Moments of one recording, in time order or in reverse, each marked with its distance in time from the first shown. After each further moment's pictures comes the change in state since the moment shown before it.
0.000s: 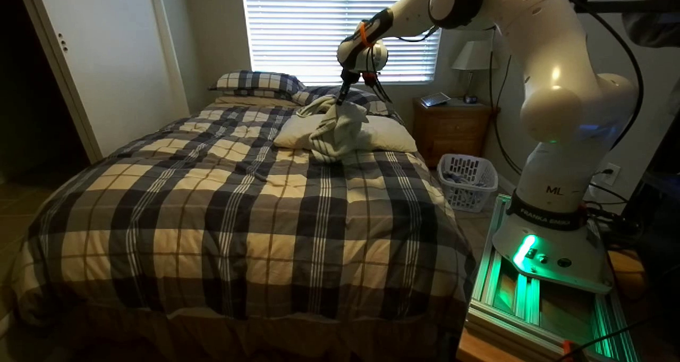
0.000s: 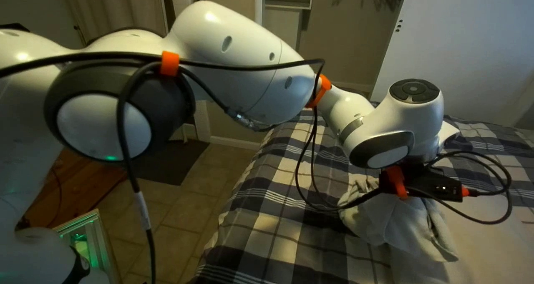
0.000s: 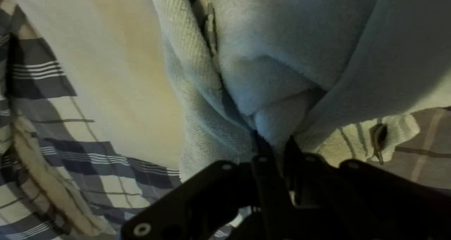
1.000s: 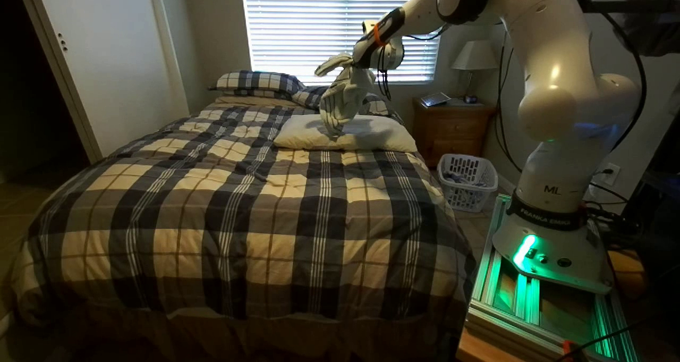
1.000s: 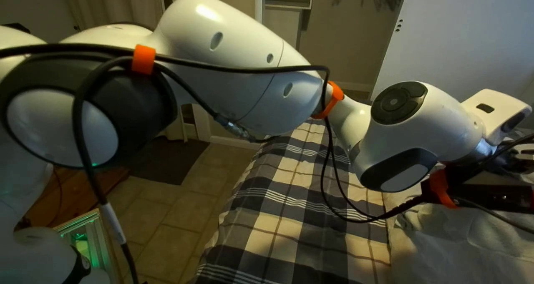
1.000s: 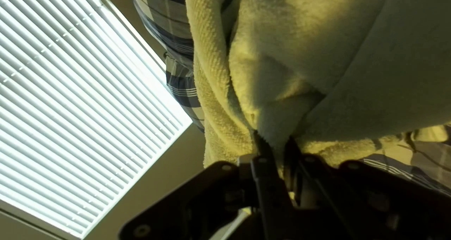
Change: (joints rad) arm -0.065 -0.036 -0.039 -0.059 0.004 0.611 0.091
